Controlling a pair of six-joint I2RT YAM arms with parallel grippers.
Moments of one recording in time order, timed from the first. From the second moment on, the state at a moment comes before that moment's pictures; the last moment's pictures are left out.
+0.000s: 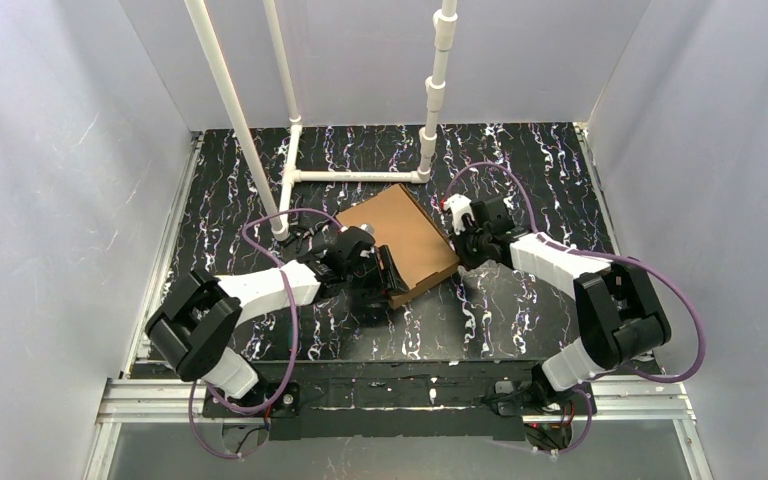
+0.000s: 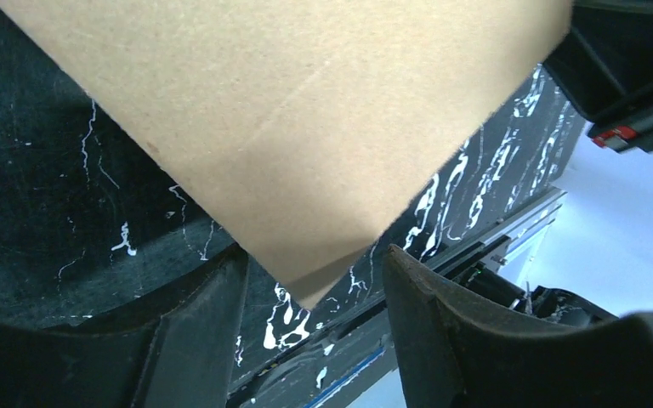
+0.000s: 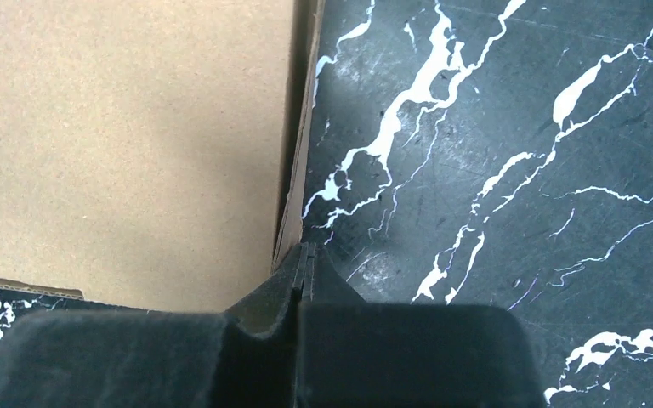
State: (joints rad) left arm -0.78 1.51 0.78 -0.09 0.19 -1.03; right arm 0.43 1.53 0.84 -0.25 -0.22 -0.17
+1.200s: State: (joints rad) left arm -0.82 1.51 0.74 -0.08 0.17 -1.02; right arm 0.48 1.49 0.81 -0.22 -0.17 -0.19
